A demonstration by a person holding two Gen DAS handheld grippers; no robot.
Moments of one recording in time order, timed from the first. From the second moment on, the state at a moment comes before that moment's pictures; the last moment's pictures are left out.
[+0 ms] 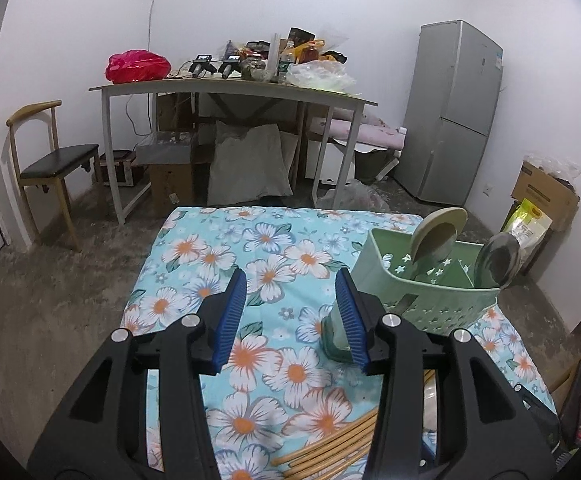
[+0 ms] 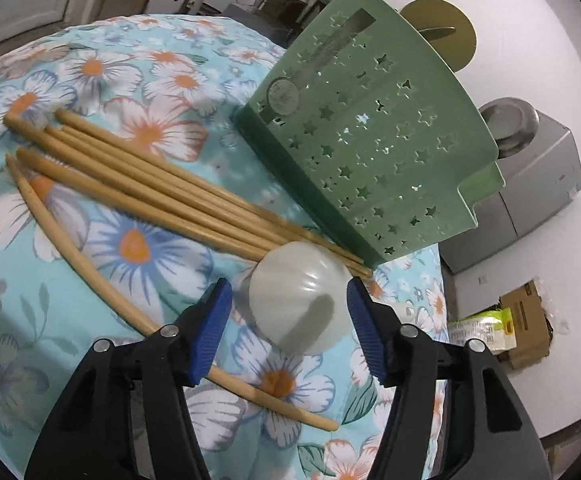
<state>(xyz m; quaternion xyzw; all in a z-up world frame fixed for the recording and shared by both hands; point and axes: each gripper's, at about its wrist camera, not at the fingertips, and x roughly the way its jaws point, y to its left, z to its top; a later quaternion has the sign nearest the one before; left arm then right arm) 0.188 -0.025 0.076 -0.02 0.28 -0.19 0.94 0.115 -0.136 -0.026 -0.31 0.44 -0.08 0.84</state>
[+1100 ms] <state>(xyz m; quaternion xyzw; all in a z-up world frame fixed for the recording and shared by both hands) 0.179 -0.003 0.059 -0.05 0.31 -0.17 0.93 0.101 -0.202 -0.038 -0.45 0.44 -0.06 0.77</state>
